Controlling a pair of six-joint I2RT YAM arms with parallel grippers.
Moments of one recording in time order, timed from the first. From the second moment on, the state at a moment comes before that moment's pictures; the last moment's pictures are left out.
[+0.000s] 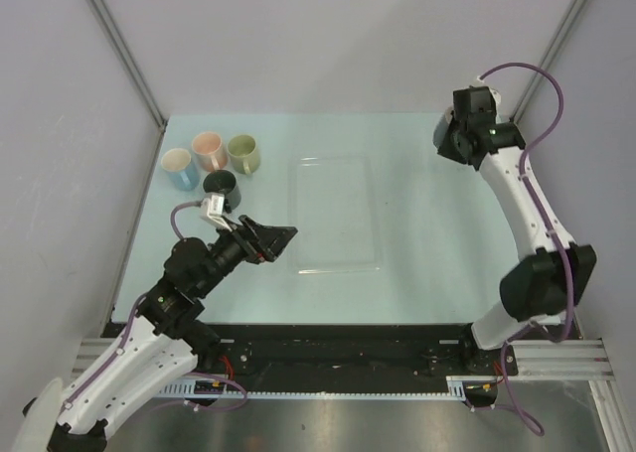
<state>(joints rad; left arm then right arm) -0.64 0.52 0.54 -0.06 0.03 -0.77 0.24 1.52 1.61 -0.76 0.24 0.49</state>
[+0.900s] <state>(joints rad) -0.64 0.44 0.37 -0.13 0.03 -0.79 0.04 1.97 1.65 -0.80 0.31 0.43</state>
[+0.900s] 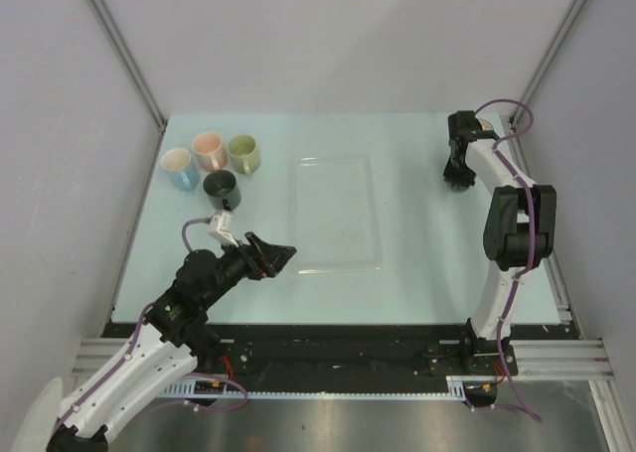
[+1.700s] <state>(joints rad) -0.64 0.46 0.33 -0.11 0.02 -0.80 0.02 1.91 1.43 -0.51 0.31 0.44</state>
